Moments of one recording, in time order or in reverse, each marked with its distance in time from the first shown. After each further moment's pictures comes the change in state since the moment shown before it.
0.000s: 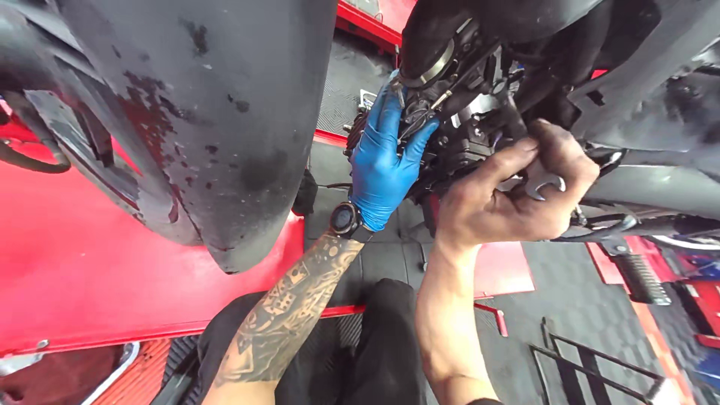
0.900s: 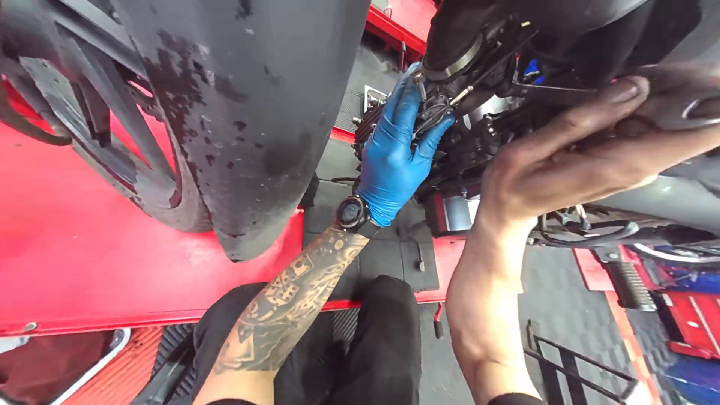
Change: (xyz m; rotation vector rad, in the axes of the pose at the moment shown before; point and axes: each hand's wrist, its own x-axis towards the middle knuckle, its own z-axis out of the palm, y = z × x) left_hand 0.004 0.003 -0.002 -0.038 -0.006 -0.010; right_hand 0.047 0.019 0.019 -0.009 -0.075 -0.149
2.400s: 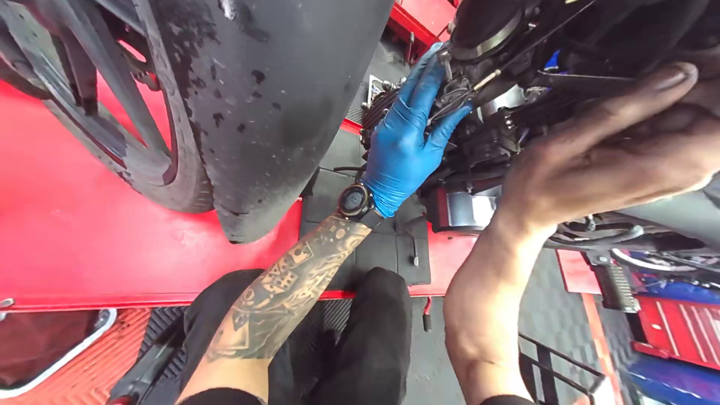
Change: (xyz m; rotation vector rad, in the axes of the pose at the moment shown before) left_hand 0.001 0.000 -0.002 -0.029 -0.004 -0.007; right_hand -0.001 -0.001 -0.013 -0.105 -0.105 0.028
